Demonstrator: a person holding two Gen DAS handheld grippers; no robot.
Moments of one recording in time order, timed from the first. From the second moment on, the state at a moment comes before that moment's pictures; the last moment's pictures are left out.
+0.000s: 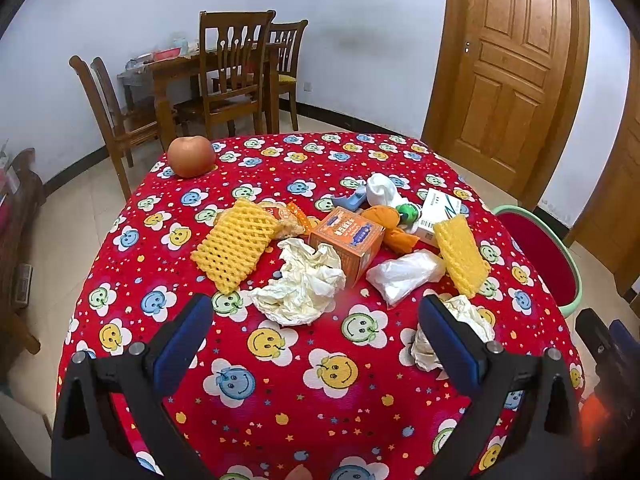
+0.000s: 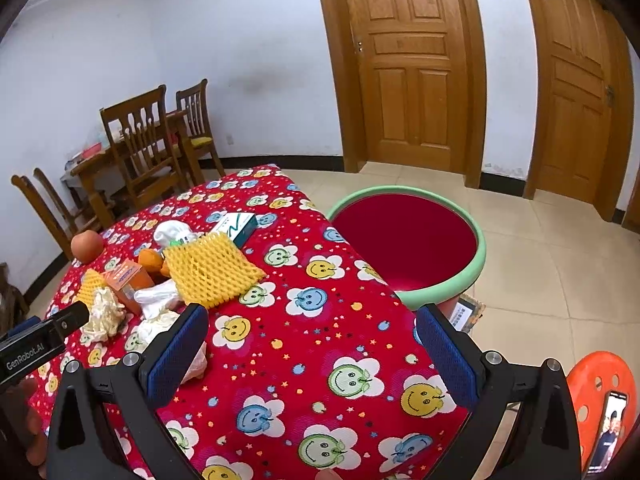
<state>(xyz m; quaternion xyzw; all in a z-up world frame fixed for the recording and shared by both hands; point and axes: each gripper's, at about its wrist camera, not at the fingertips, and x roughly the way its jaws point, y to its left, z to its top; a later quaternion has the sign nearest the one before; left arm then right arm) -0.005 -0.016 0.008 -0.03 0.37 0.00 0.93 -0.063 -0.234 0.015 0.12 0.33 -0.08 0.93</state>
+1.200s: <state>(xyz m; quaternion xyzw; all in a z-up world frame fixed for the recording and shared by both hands) -0.008 -0.009 0.008 -0.03 0.37 0.00 0.93 -0.062 -0.235 0.013 0.13 0.34 -0.08 0.93</state>
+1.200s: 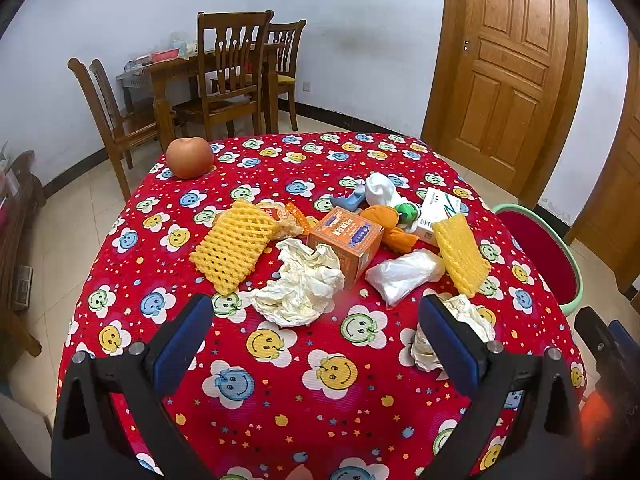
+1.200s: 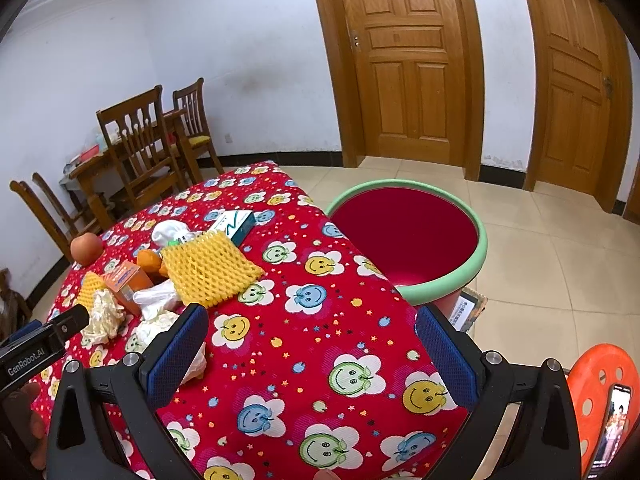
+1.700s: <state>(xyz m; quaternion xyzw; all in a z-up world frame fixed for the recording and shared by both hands) -0.008 -0.008 0.008 -0.03 0.37 0.00 0.93 -0.063 -0.233 0.012 0.13 0.34 -0.08 0.93</state>
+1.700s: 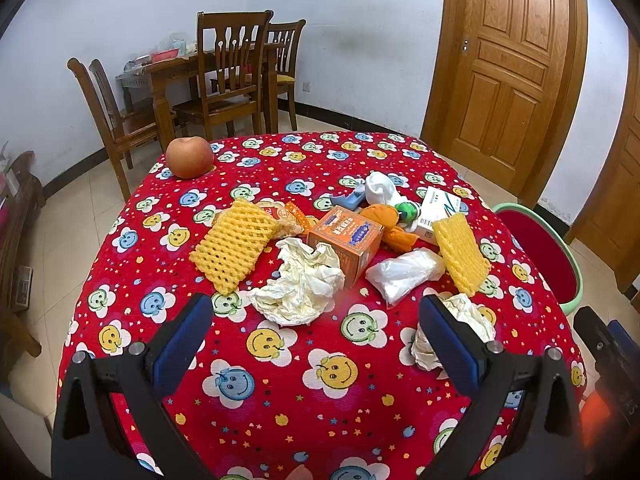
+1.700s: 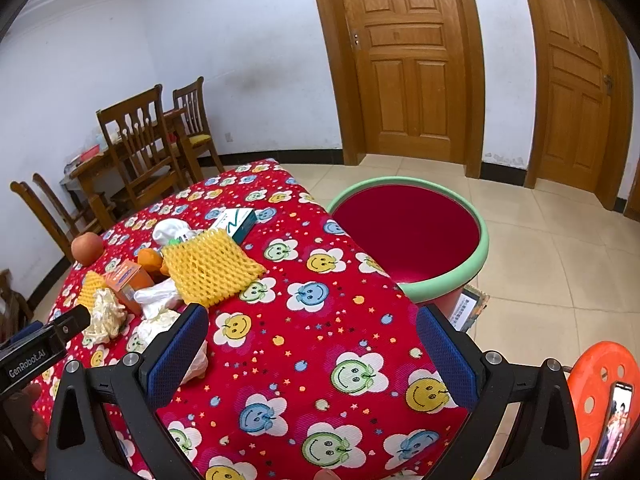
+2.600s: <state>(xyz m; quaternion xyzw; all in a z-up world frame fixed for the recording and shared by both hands) 0.008 0.029 0.002 -0.02 0.38 0.03 0.92 -0.057 -0.240 0.004 0.14 0.33 -0.08 0.93</state>
